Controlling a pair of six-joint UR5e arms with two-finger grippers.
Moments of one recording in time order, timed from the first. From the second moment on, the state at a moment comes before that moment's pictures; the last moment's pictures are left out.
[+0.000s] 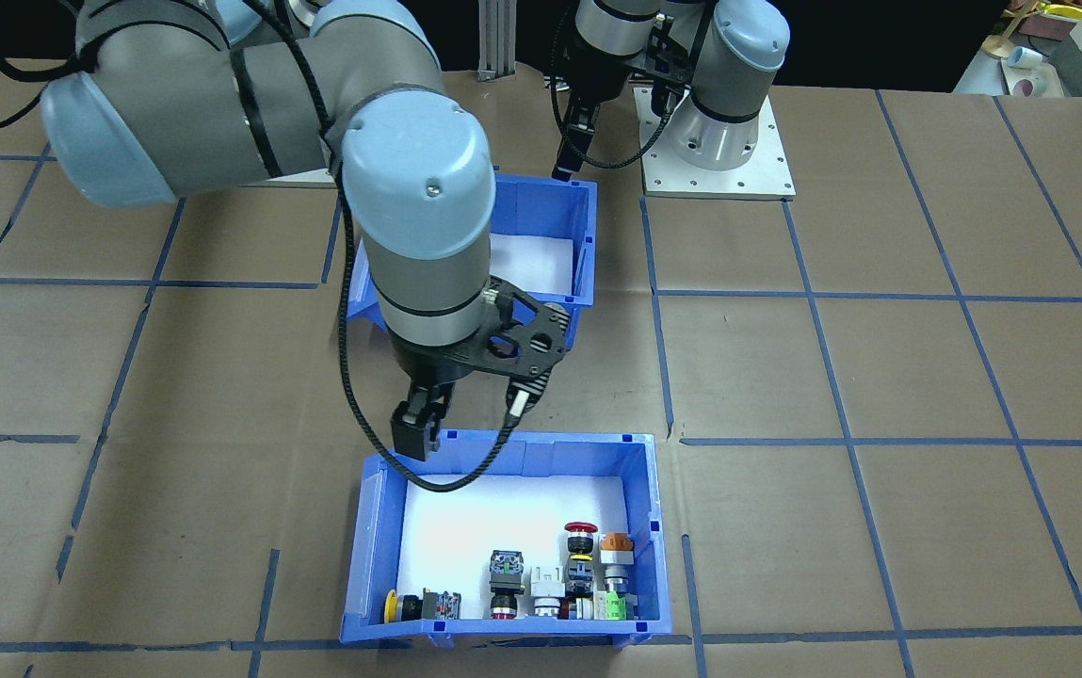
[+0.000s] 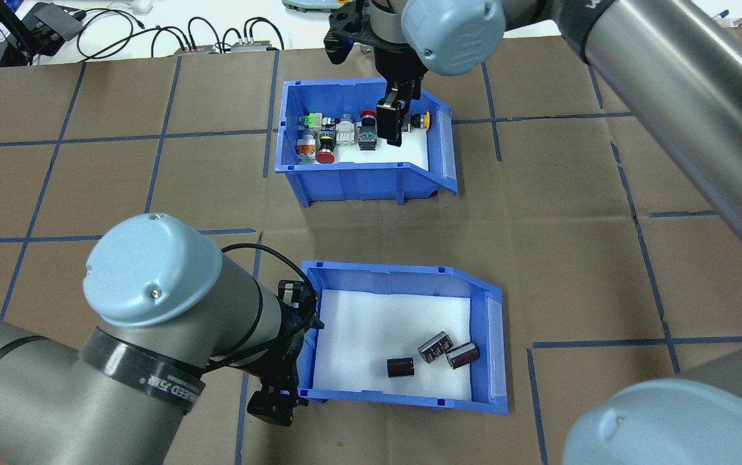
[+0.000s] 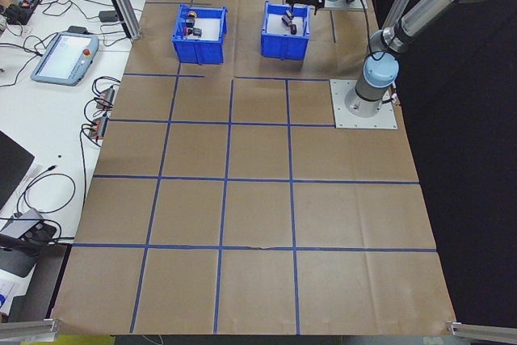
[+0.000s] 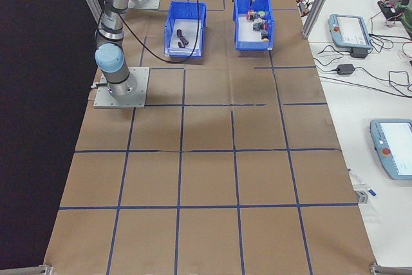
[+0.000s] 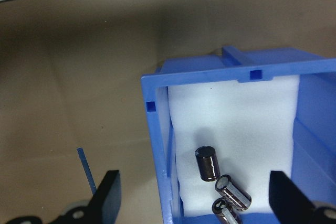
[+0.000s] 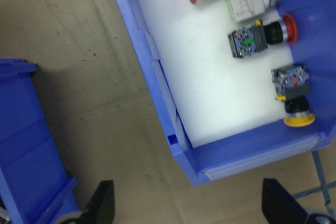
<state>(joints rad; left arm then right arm) -1.94 -1.25 -2.15 -1.32 1.41 -1.77 1.91 -1.08 1.16 -1.65 -1.59 -0.94</state>
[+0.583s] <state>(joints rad) -2.13 -1.40 -2.19 -1.14 1.45 -2.04 2.02 -0.94 1.11 -1.74 -1.59 -1.07</state>
